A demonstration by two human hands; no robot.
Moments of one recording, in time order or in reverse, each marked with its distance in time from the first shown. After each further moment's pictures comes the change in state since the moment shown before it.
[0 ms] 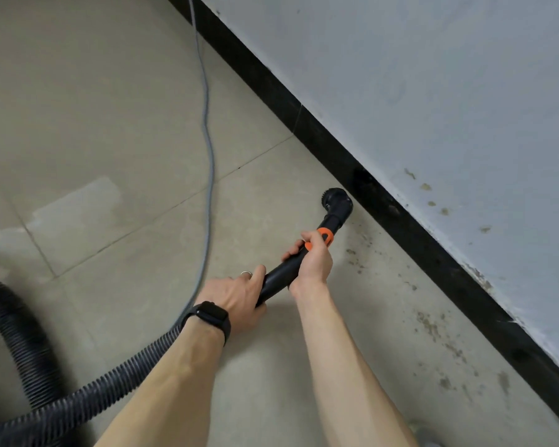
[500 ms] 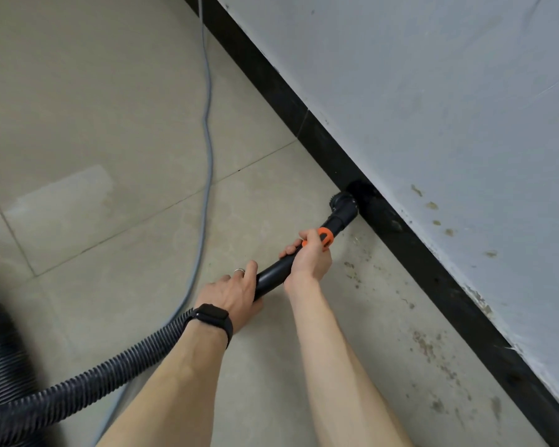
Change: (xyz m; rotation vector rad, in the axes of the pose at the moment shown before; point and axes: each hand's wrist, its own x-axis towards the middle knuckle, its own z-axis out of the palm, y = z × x) left_hand 0.024 0.001 0.008 -0.131 0.028 -0.170; right_hand 0.031 0.002 0.024 -0.088 0.114 -0.131
